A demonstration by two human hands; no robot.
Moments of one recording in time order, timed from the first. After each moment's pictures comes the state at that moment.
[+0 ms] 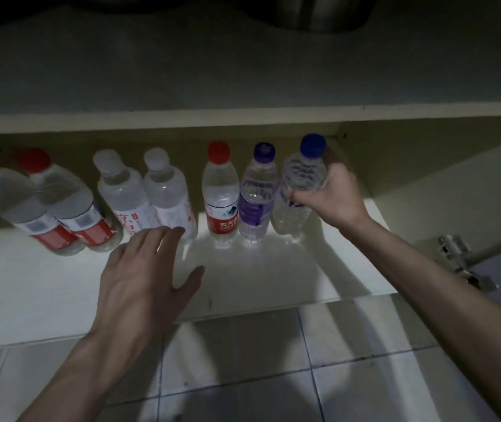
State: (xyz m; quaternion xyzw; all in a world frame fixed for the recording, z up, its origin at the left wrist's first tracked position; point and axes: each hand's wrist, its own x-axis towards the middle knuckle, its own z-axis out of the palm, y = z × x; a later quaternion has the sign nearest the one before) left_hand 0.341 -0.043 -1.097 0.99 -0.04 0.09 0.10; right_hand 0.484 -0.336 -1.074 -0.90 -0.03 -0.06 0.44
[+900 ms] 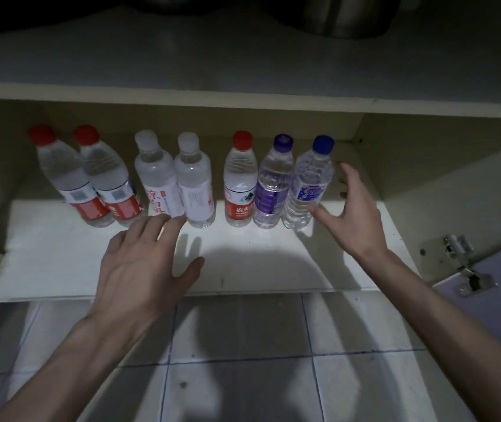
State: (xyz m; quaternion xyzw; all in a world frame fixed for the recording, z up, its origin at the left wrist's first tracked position) left_hand 0.298 -0.031 -1.083 0.99 0.00 0.09 0.07; right_hand 0.420 -0.345 -1.083 -0.94 -0.03 -0.10 0.32
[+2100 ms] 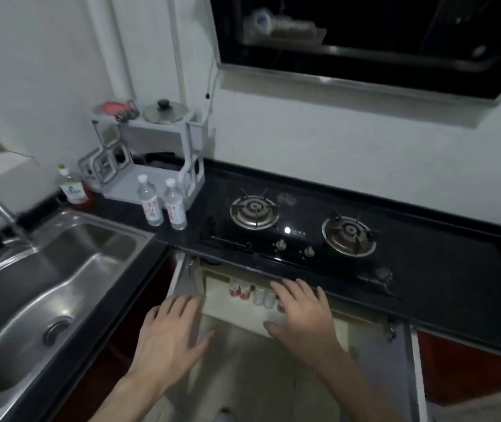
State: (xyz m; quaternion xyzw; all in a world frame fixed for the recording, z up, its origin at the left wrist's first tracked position) left_hand -0.097 -0.004 -0.307 0.98 0.16 0.05 0.06; right_hand 0.056 -0.238 -0.285 -0.95 -0.30 0.04 0.08
